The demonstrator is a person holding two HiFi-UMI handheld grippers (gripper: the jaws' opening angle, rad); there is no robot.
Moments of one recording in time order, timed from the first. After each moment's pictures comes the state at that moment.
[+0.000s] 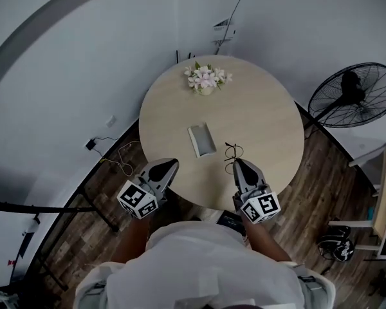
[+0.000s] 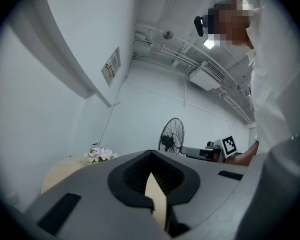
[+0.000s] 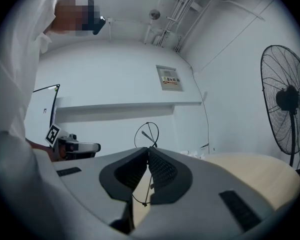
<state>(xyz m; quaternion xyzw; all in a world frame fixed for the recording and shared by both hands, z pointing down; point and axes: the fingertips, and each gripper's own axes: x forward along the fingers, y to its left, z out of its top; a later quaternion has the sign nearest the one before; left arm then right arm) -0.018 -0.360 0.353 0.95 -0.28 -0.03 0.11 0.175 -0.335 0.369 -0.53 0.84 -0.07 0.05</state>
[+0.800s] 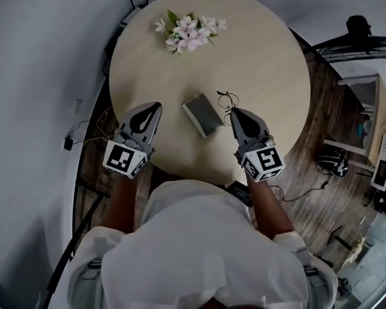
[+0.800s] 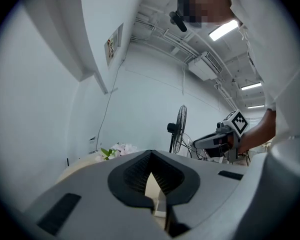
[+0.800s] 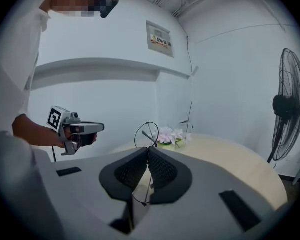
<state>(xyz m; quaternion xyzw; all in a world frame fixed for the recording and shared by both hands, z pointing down) -0.025 -0.630 0.439 0.97 -0.21 0.03 0.10 0.157 -0.535 0.456 -0.62 0.76 -0.15 -0.13</state>
